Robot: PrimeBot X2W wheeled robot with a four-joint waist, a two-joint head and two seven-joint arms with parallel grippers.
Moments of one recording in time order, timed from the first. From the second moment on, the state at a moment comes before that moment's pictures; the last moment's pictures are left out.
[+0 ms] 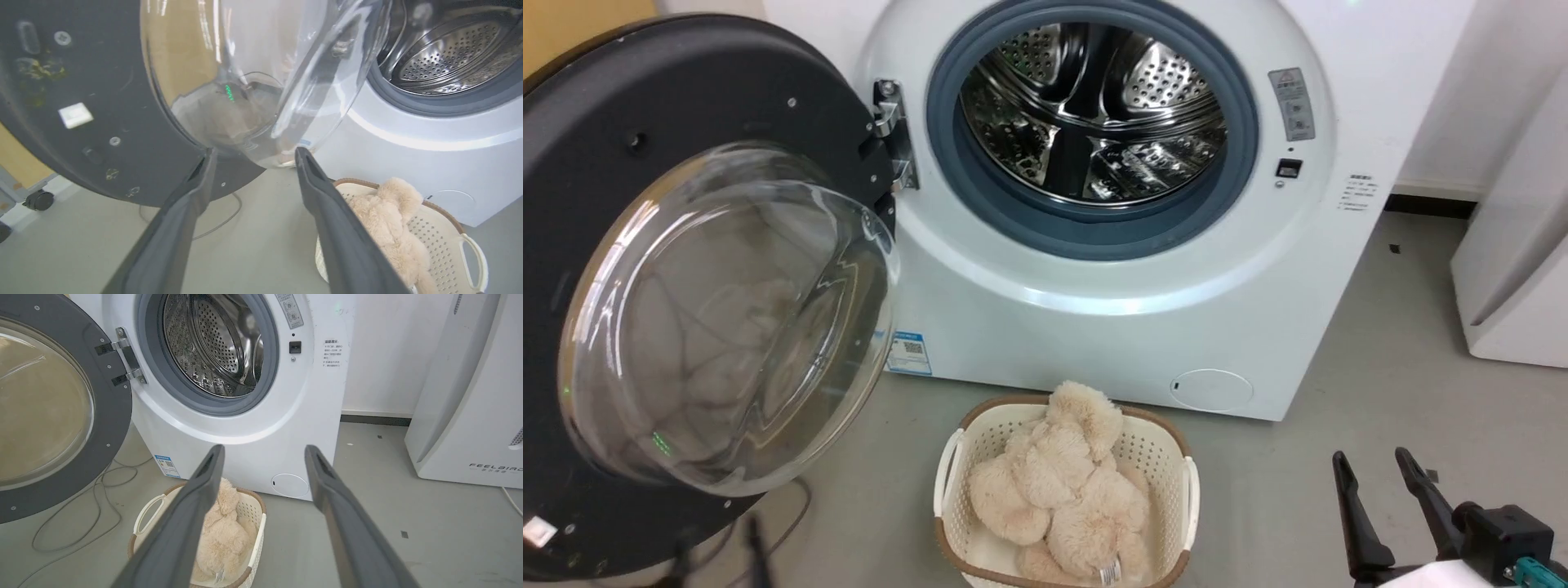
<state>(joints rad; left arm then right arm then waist) 0.19 0.25 -0.01 0.11 -0.37 0.22 -0.22 0.11 -0.05 -0.04 0.02 0.15 0.13 -0.08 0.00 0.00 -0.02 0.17</state>
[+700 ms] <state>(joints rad) 0.09 0.23 -0.24 0.03 -0.25 0.16 -0.15 0.14 -0.05 -0.04 -0.08 0.10 0.13 -0.02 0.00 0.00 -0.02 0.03</state>
